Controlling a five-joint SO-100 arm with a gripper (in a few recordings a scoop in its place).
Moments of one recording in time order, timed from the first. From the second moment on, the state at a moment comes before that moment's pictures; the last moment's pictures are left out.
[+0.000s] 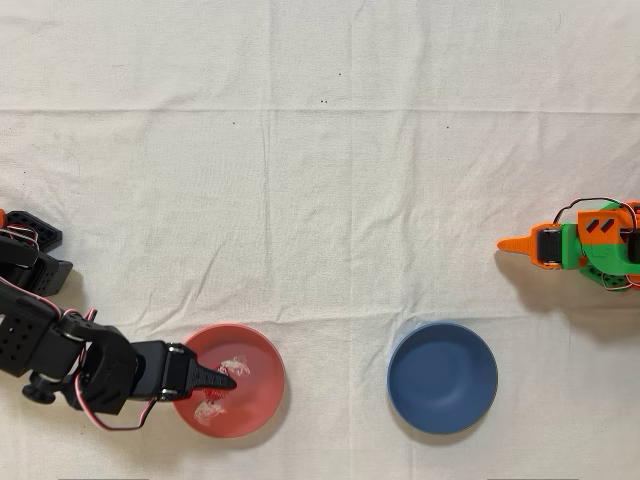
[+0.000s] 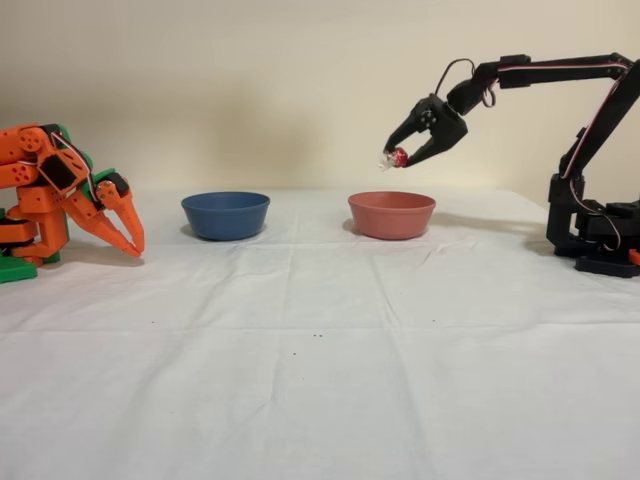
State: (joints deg) arm 32.3 115.7 117.3 42.2 -31.7
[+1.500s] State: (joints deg) arm 36.3 105.2 123.9 27.8 -29.8
